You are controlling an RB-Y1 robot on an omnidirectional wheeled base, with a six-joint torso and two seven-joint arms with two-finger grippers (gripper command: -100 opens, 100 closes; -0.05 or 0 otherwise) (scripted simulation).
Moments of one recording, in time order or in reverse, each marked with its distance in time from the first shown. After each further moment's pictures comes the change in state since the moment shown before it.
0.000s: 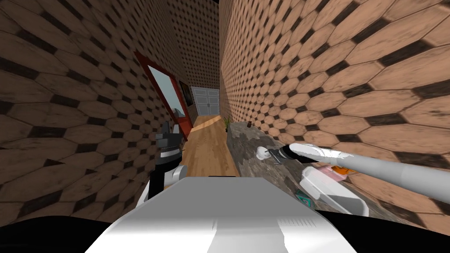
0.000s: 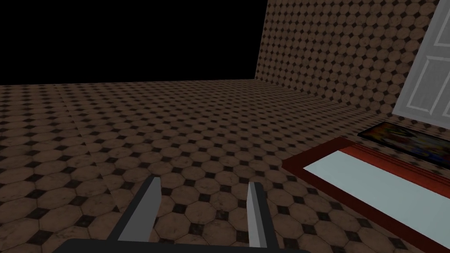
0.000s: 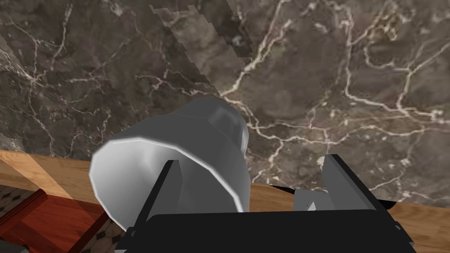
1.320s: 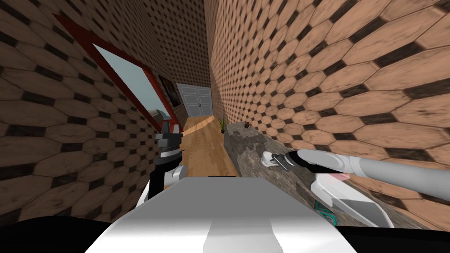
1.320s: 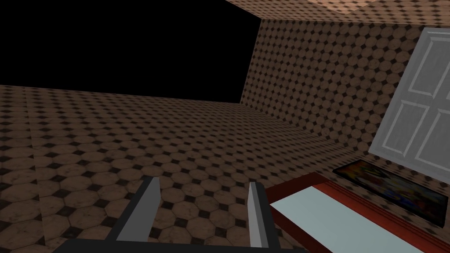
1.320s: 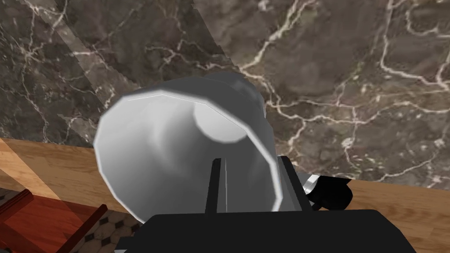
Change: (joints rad) left arm 0.000 0.000 0.000 0.000 0.000 0.000 0.000; right arm 0.357 -0.150 -0.189 -0.153 -0.104 0.160 0.224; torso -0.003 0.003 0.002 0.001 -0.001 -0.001
